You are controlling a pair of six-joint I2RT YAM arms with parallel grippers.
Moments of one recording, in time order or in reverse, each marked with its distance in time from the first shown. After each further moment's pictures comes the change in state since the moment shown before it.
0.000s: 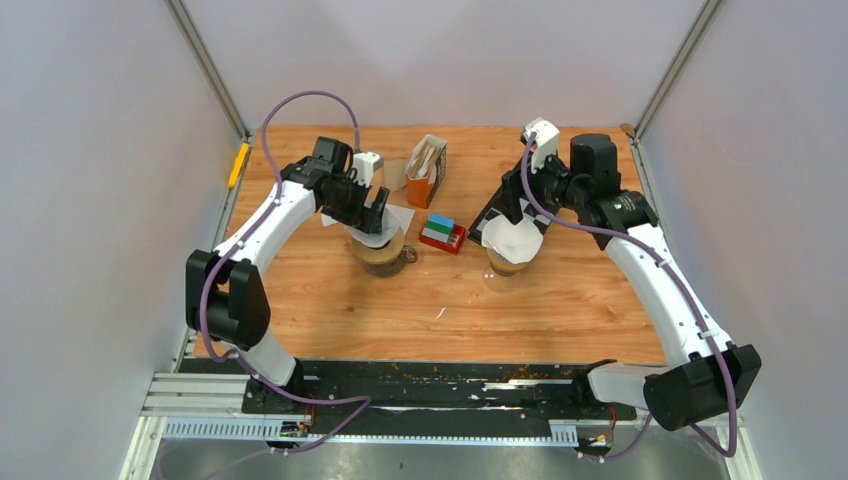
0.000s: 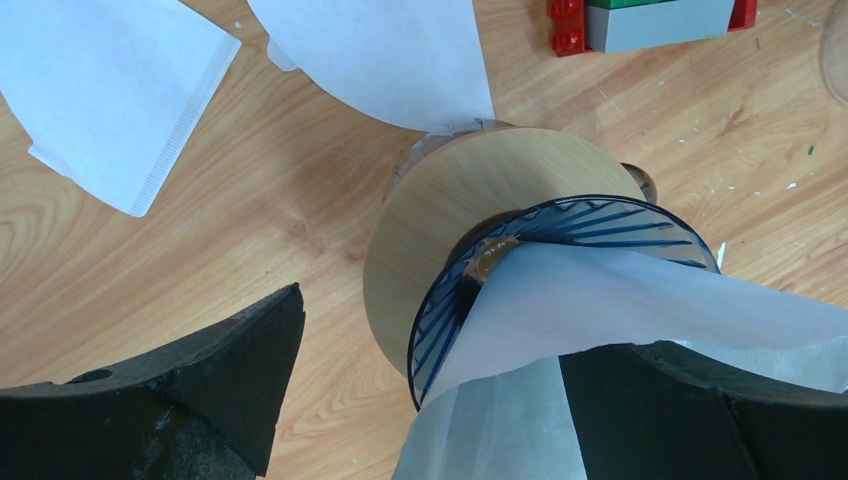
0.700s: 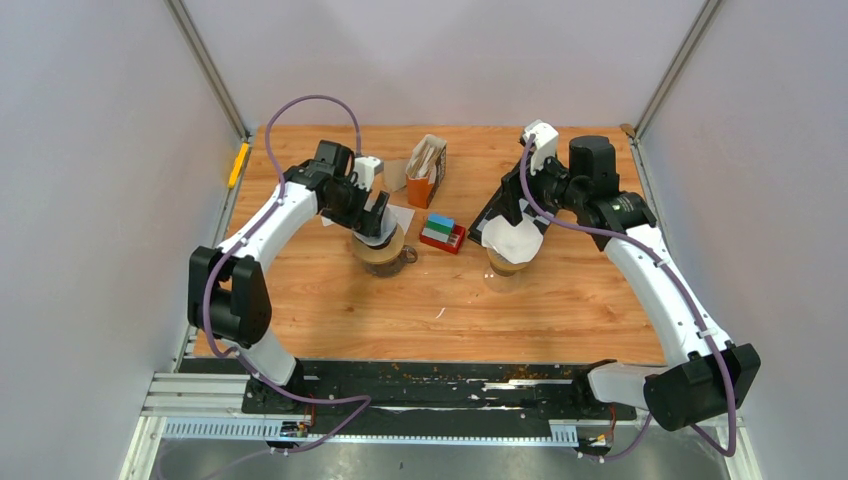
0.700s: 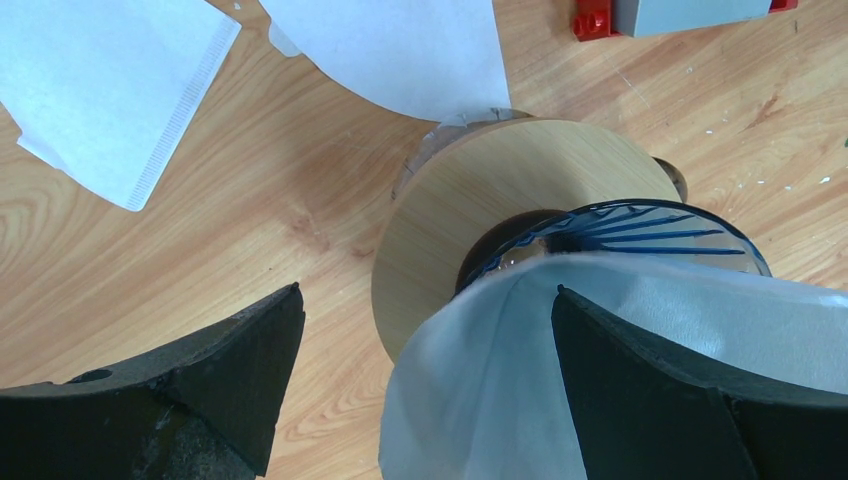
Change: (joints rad) left arm -0.001 0.017 -0.030 0.022 -0.021 0.015; right arm 0.000 -0.001 -0.023 0.010 0.000 0.000
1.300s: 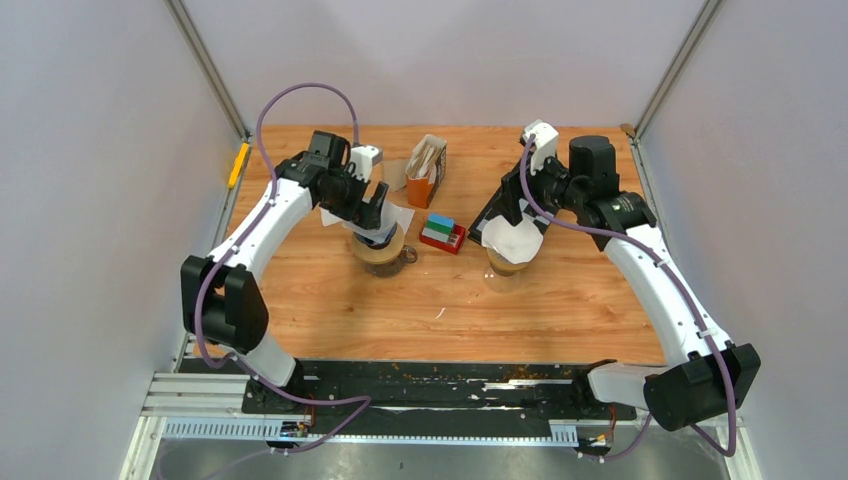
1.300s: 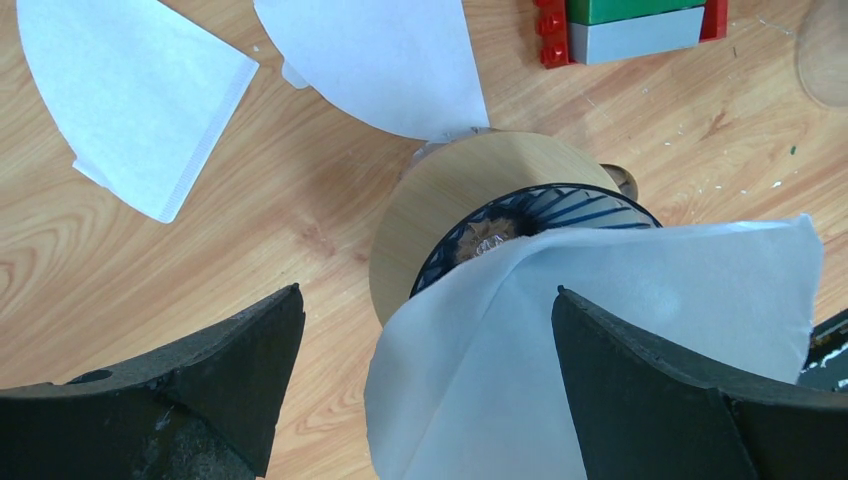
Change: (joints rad) left arm 0.000 -0.033 0.071 -0.049 0.019 0.008; right arm 0.000 0.000 0.000 0.001 0.000 0.000
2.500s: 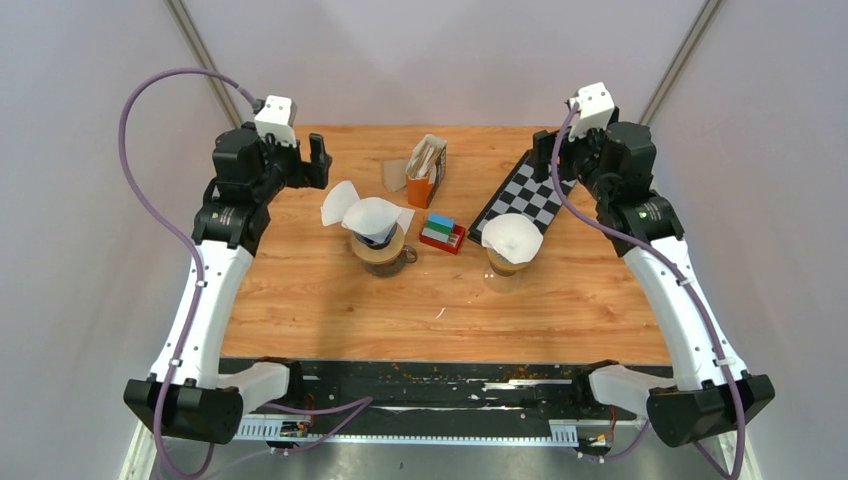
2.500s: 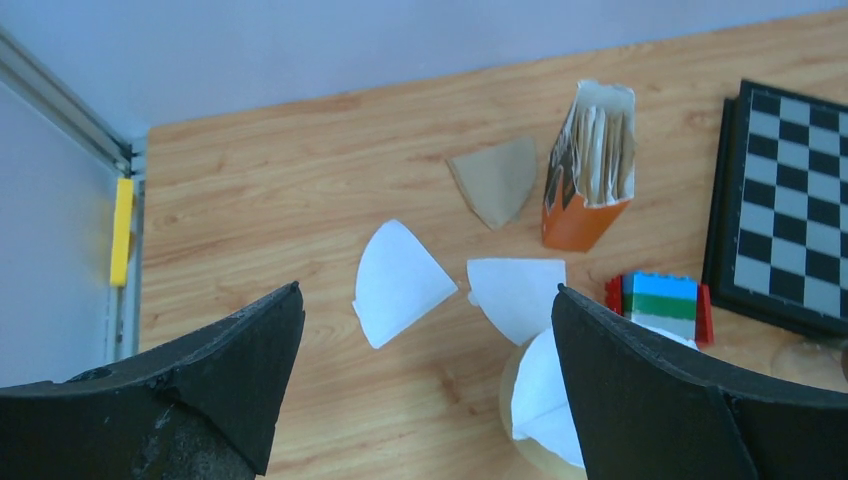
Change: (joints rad) left arm 0.166 -0.464 -0.106 0.363 -0.135 -0.124; right arm -0.039 -0.068 0.080 0.145 0.394 0.046
